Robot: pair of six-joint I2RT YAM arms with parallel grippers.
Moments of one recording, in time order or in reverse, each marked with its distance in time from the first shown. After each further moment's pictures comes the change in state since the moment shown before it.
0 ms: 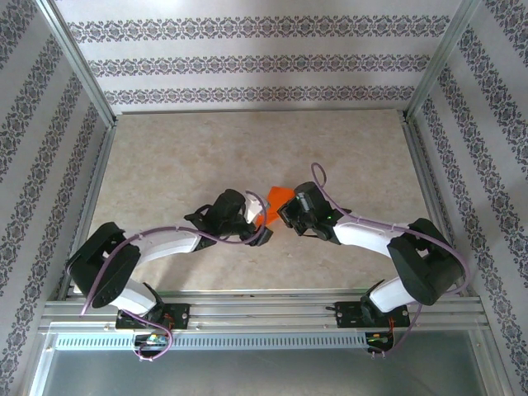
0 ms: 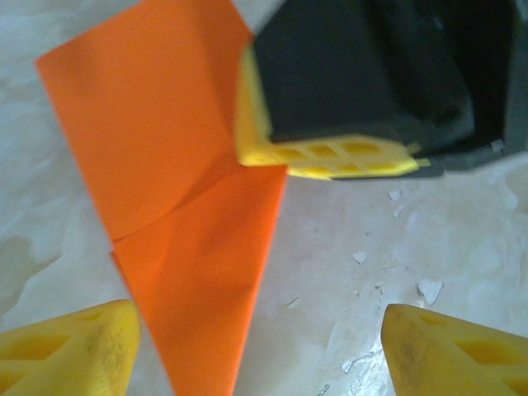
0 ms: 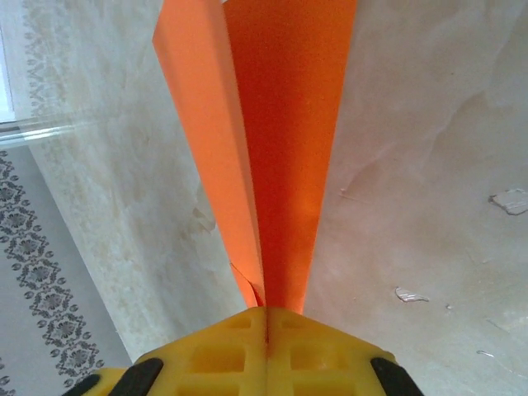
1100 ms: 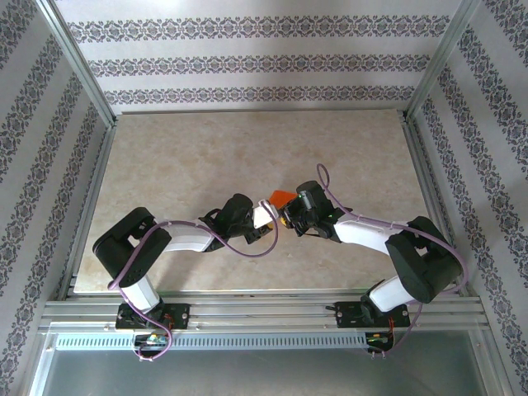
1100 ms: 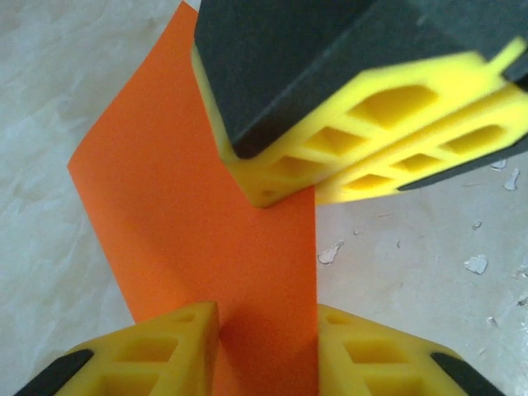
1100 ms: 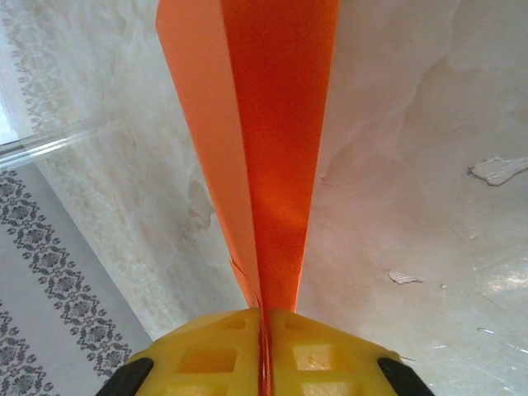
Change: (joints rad) left arm -0.010 0.184 -0.006 0.250 -0.088 0.341; right arm -0.026 0.017 0.000 -0.004 -0.076 0.105
